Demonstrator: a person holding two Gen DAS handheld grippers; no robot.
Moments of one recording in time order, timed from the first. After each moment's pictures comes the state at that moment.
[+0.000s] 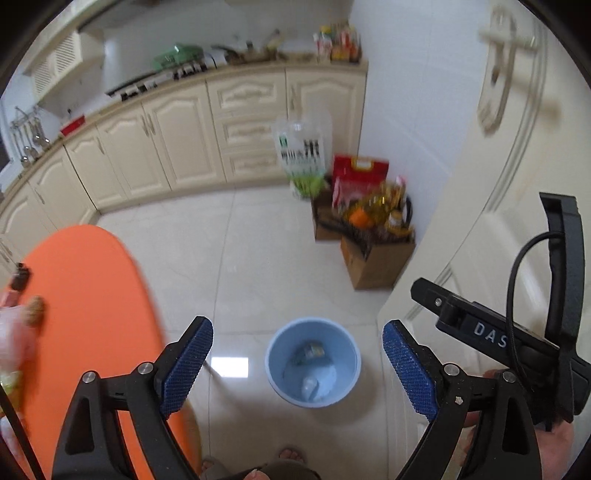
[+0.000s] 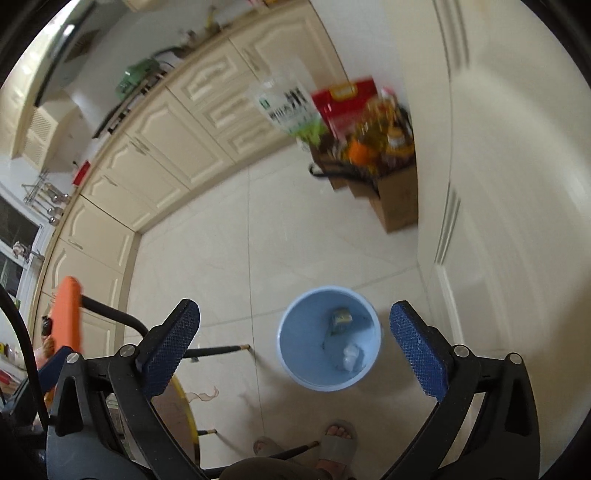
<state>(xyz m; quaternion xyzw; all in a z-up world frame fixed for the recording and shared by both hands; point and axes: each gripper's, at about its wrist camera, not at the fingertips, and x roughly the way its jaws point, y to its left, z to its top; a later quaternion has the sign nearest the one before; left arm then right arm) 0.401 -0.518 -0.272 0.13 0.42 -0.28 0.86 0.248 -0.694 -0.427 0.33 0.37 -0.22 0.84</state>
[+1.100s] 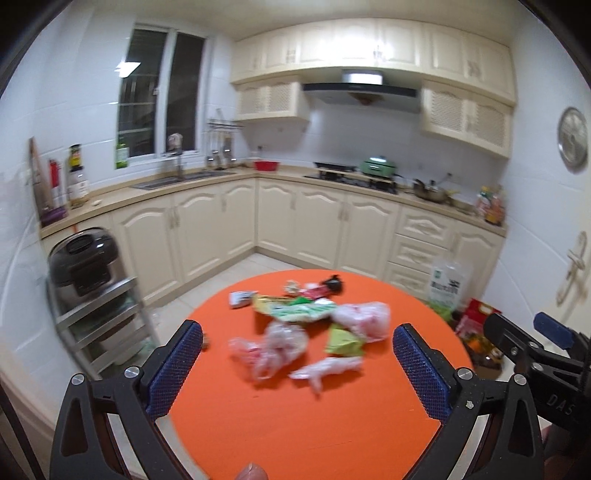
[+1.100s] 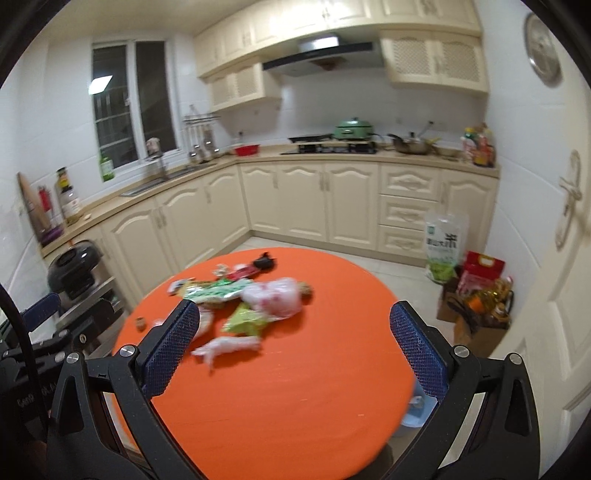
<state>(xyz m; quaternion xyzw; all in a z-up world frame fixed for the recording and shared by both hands) 0.084 -0.059 -0.187 -0.03 0.23 -0.02 0.97 0.232 -0.228 -0.202 0.04 0.26 -0.03 0.96</state>
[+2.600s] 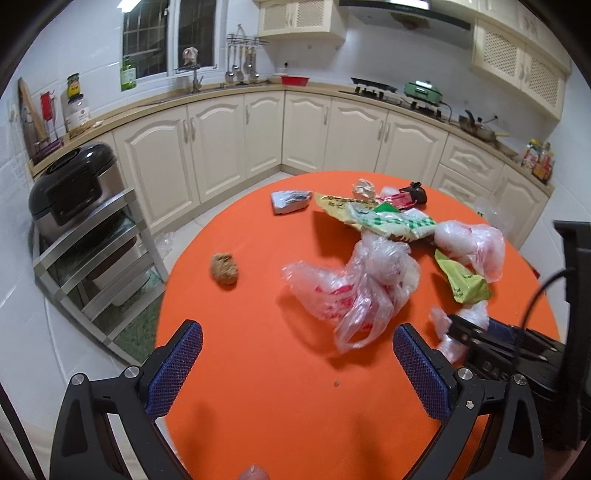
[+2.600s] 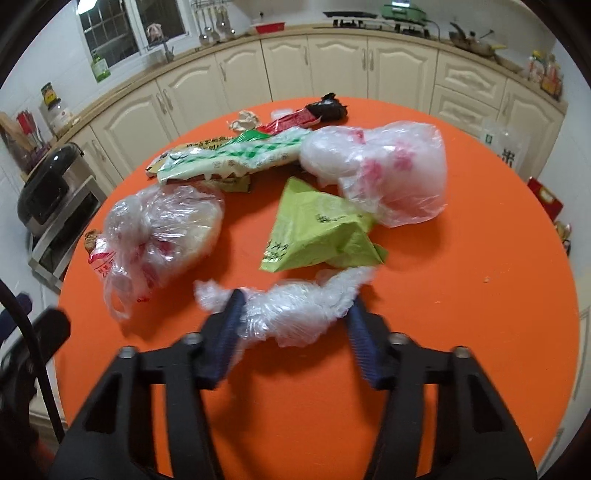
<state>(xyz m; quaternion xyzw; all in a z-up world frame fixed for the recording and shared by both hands) 0.319 -0.038 -0.238 -0.04 0.39 -0.01 0.92 0.389 -0.181 -0.392 0.05 0.48 0.02 0.88</state>
